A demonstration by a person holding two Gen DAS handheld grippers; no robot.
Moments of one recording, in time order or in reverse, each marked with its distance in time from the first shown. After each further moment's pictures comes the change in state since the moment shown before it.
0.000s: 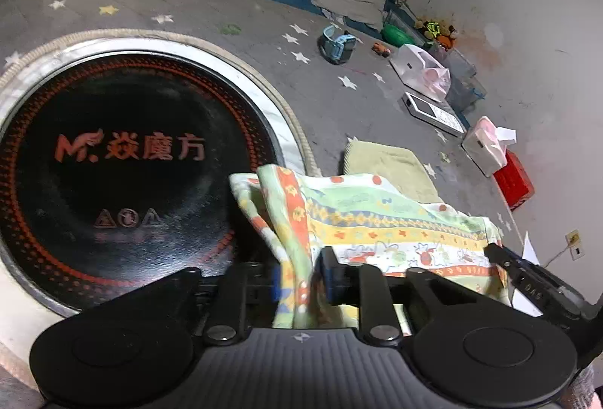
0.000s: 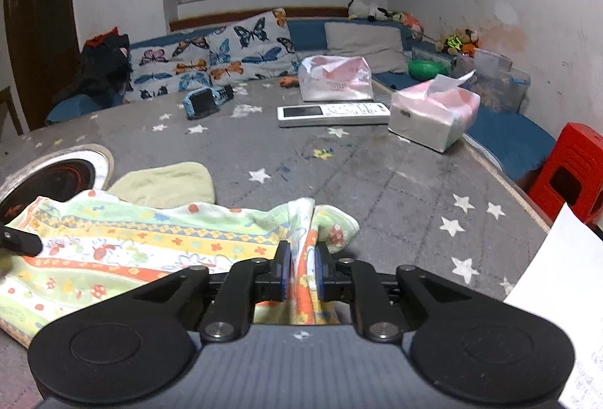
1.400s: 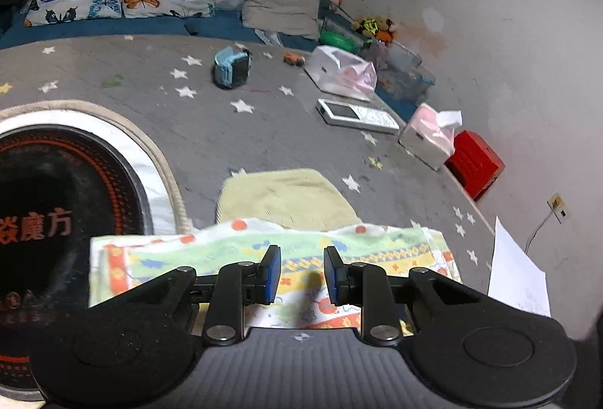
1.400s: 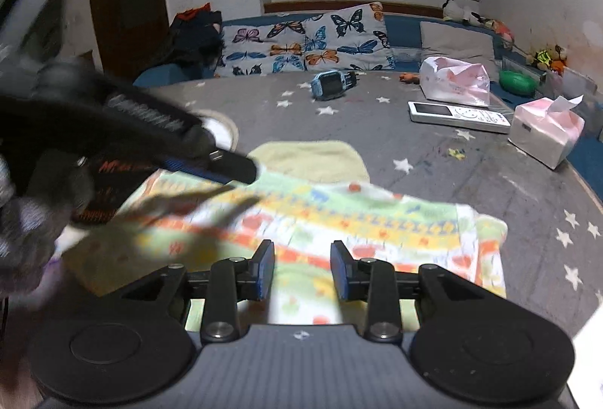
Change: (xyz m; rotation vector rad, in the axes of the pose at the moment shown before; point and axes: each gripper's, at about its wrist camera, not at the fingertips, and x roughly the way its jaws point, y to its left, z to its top) left arm 0.039 -0.083 0.009 0.192 -0.052 -0.093; right arm -0.018 0.076 -0.019 -0.171 0.039 0.254
